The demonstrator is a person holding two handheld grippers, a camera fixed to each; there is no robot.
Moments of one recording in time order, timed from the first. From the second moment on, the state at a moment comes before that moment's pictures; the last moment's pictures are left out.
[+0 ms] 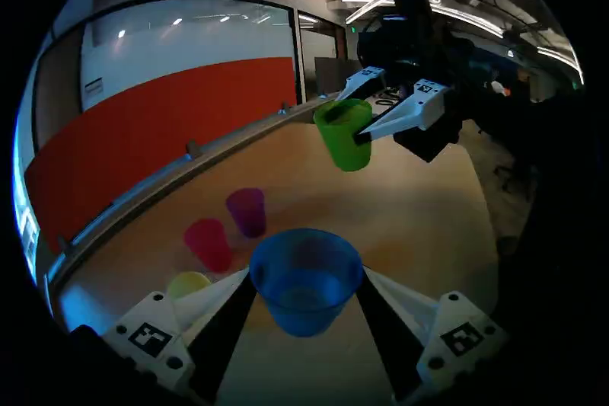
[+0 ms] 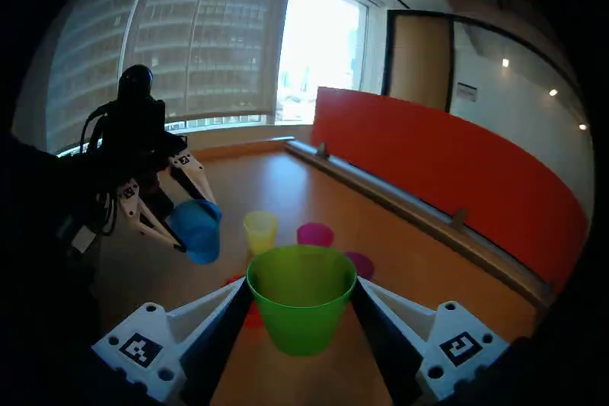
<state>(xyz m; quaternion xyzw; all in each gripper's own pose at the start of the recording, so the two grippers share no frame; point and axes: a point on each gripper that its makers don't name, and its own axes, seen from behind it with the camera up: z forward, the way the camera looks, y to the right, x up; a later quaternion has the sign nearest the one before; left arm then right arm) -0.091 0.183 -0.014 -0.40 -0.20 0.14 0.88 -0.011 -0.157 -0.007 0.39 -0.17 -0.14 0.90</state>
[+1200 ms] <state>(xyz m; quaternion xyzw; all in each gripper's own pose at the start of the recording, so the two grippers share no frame) -0.161 0.169 -0.012 -0.41 -0.28 0.15 0.85 -0.075 -0.169 0.000 0.41 -0.23 -0.15 0.87</state>
